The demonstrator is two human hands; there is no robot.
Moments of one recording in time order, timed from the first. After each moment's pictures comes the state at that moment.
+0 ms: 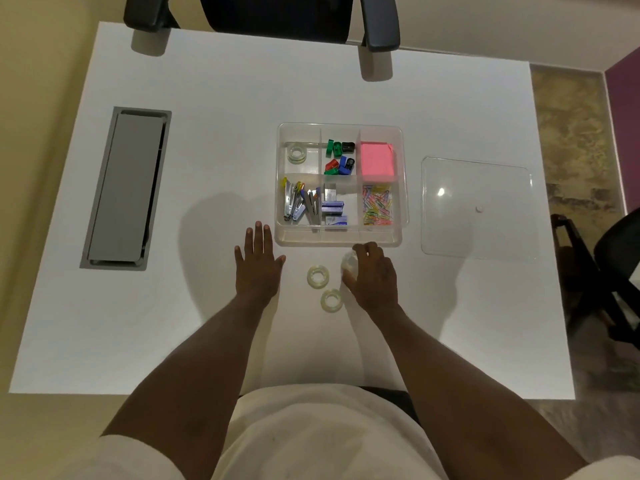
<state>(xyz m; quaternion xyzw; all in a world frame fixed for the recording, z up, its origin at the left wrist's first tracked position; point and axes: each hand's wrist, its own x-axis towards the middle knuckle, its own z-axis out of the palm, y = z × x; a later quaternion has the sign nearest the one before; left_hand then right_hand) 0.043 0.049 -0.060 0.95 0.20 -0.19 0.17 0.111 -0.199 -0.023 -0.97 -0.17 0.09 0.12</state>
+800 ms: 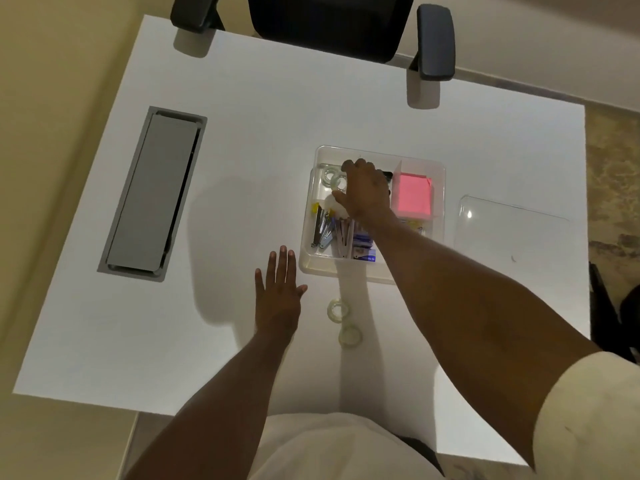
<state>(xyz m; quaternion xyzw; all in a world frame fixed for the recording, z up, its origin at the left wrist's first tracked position) 0.035 0.041 -0.071 0.96 0.21 -0.15 0.13 0.311 -0.027 0.018 -0.95 -0.27 0.10 0.08</state>
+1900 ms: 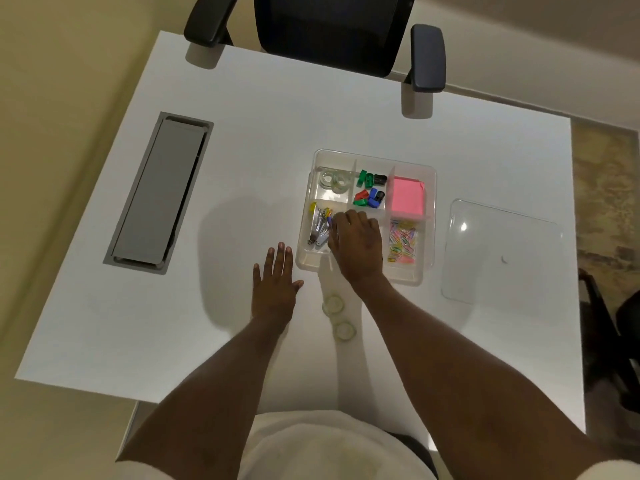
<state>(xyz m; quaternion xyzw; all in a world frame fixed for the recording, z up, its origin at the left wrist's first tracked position) 0.041 0.044 -0.063 0.95 0.22 -0.18 0.14 0.201 -0.077 0.020 -0.95 -0.31 0.00 0.09</state>
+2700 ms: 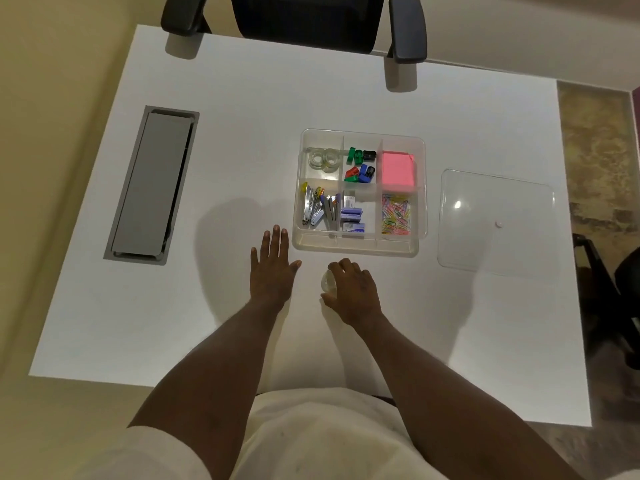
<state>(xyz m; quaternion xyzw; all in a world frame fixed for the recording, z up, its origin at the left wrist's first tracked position) 0.038 0.048 -0.059 0.94 0.21 -0.18 0.17 0.087 -0.145 -0.017 -0.93 -0.27 0.23 0.10</state>
